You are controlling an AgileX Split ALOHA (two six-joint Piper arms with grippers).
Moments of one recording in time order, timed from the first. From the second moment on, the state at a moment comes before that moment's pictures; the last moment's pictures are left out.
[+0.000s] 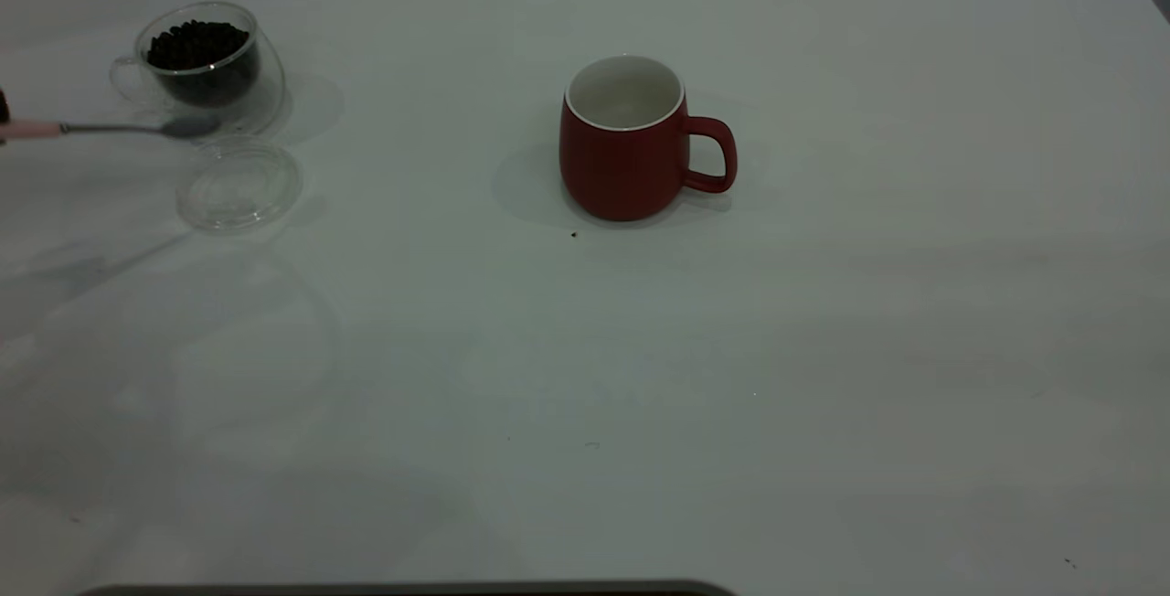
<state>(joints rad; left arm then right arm) 0.62 2.18 -0.90 -1.42 0.92 1.38 -0.05 0.03 -0.47 0.00 1.13 -0.04</state>
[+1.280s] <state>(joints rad) 0.52 2.47 -1.28 -1.28 0.93 1.36 -0.05 0.03 -0.47 0.00 1.13 -0.04</state>
